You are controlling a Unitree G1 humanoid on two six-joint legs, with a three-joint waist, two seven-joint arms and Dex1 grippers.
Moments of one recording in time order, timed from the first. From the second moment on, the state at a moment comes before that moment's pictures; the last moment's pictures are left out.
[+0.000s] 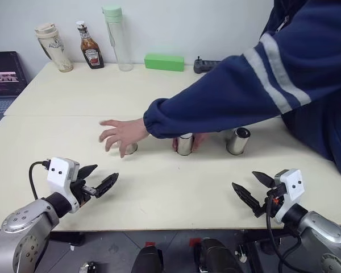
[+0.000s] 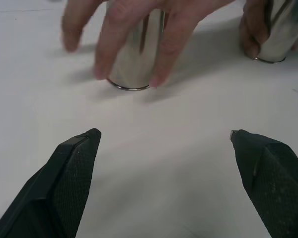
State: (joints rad) left arm 0.21 0.63 0.45 -0.43 -0.59 0.64 -0.60; right arm 0.32 -0.49 -0.18 -0.71 0.53 0.57 0.44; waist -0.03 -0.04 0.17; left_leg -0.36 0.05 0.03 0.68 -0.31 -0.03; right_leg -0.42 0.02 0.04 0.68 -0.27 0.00
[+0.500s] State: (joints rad) left arm 0.24 0.70 0.43 -0.43 -0.61 0.45 -0.90; right arm -0.03 -0.48 0.07 -0.40 0.38 0.39 0.63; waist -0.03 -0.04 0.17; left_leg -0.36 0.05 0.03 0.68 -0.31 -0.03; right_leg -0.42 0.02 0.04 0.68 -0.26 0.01
